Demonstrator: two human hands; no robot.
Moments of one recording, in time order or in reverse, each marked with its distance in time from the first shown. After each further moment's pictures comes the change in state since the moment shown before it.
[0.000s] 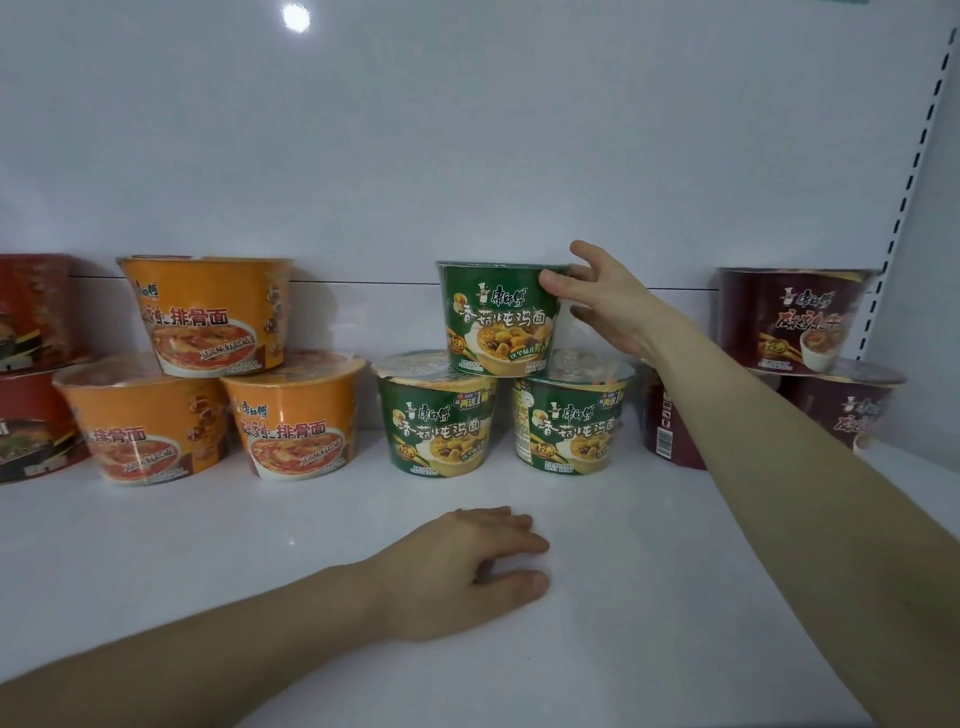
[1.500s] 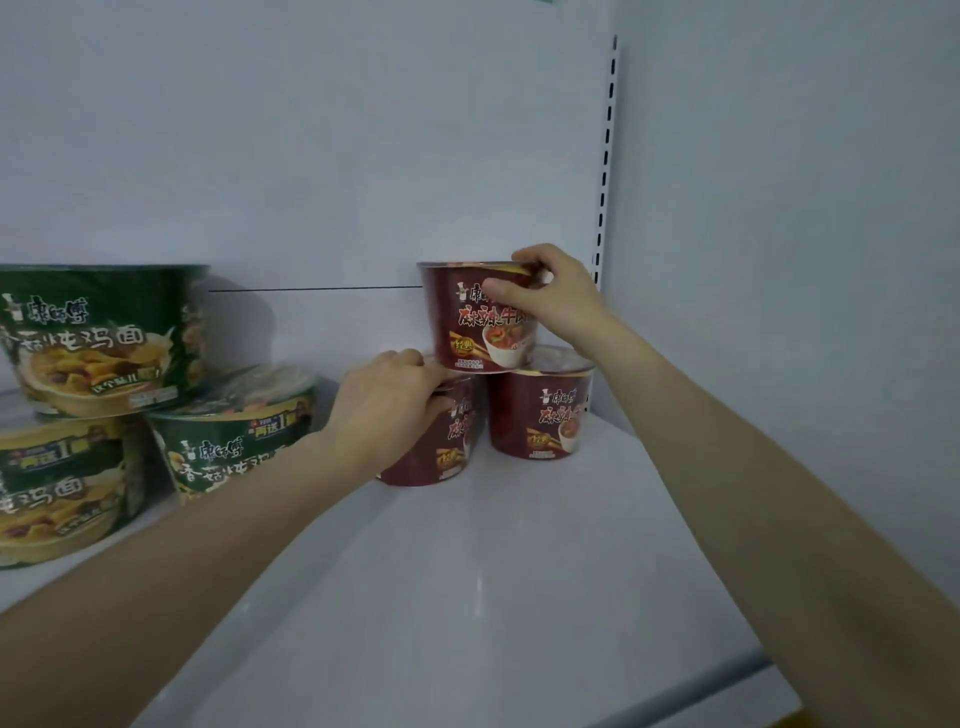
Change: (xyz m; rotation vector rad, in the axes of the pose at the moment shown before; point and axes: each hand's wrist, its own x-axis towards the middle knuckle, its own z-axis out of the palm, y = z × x) left_hand 0.262 0.098 0.028 0.565 0.381 -0.166; right_hand -0.057 0.028 -0.240 -0.447 0.400 -0.170
